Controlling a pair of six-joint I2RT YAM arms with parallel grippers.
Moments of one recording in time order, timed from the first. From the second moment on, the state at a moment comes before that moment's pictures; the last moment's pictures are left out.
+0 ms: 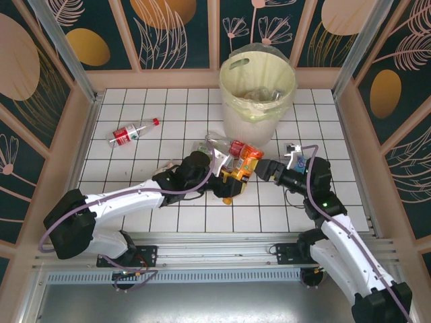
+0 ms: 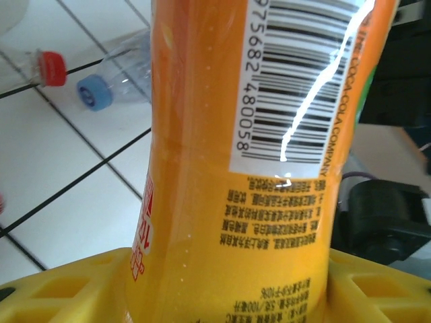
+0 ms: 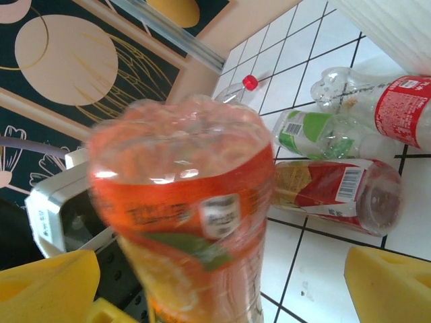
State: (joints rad) left arm -0.96 1.39 0.83 0.10 0.36 -0.56; right arm 0.33 0.67 0.46 -0.03 -0.63 0.79
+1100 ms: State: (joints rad) left arm -0.96 1.30 0.78 0.35 0.35 -0.53; right arm 0.44 0.75 0.72 -0.19 -0.46 0.61
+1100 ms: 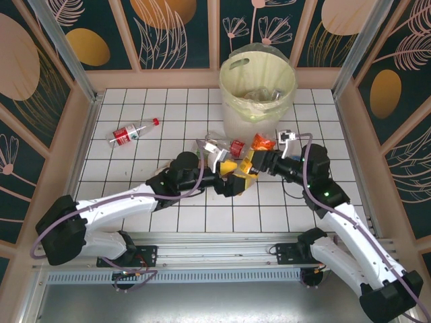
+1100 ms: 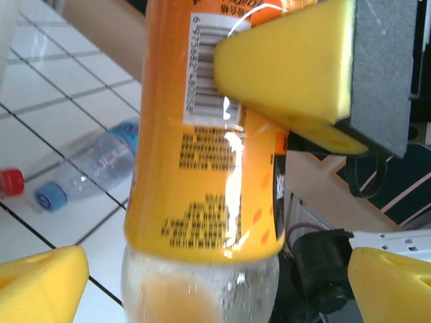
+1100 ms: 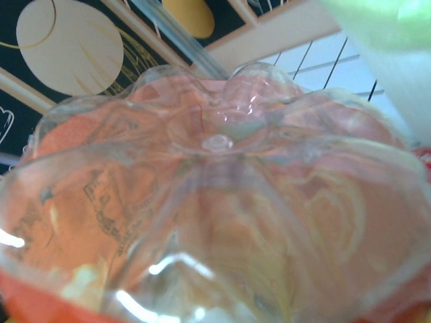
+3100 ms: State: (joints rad) left arm -0.96 0.99 0.82 -0.07 0.06 -0.19; right arm 0.18 1.66 1.65 -0.31 -0.08 0.20
